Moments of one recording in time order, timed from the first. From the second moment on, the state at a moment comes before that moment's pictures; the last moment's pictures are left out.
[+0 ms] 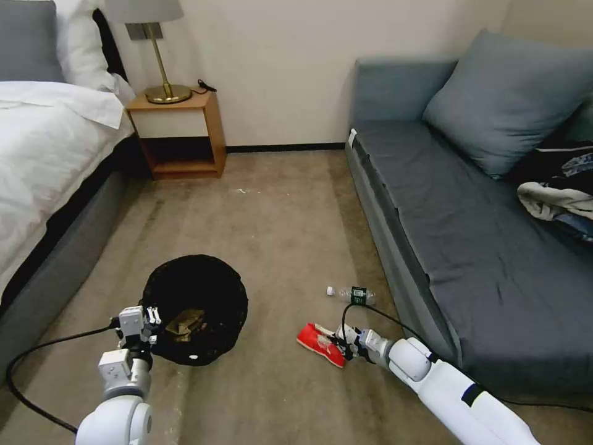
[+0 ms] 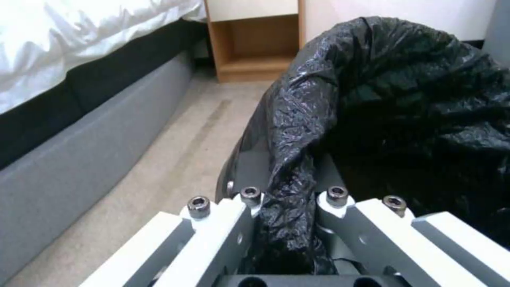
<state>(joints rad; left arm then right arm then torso) 1.57 -1.43 -0.77 -1.96 -0.15 0.07 -0.07 -0.89 1.05 -0.22 1.29 0.07 0.00 -0.33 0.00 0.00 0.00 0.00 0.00</state>
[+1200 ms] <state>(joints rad) 1.64 -1.48 -0.73 -2.03 -0.15 0.07 -0.05 -0.85 1.18 -0.40 1.59 0.29 0.14 -0.13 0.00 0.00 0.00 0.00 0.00</state>
